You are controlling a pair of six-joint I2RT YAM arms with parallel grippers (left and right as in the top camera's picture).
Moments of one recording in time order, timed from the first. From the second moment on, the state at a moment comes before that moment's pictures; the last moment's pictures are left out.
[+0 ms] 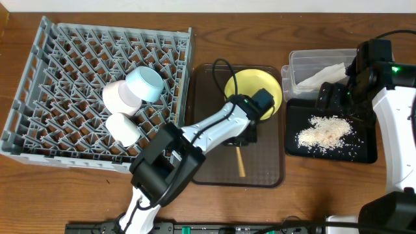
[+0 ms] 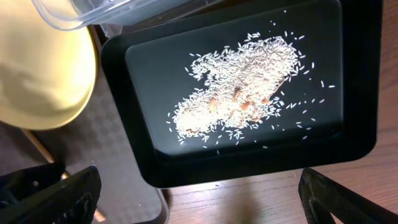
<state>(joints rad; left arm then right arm) -0.81 2.10 1.48 -0.91 0.01 -0.83 -0.09 1.58 1.46 -1.28 -0.02 0.27</state>
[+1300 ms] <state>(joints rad) -0.32 1.79 1.48 -0.93 -0.14 -0.11 -0.09 1.58 1.46 -1.28 -0.02 0.27</state>
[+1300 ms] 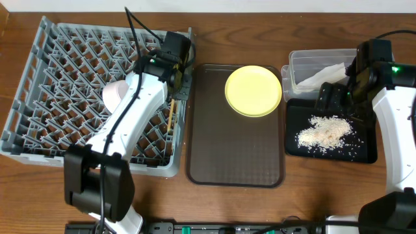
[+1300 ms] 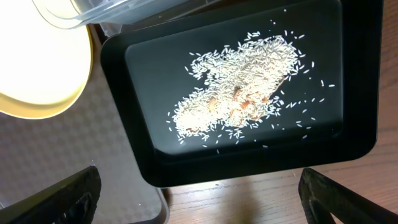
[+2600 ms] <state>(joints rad) -0.72 2.12 1.48 -0.59 0.22 0.25 -0.09 1.58 1.46 -1.28 -0.02 0.27</state>
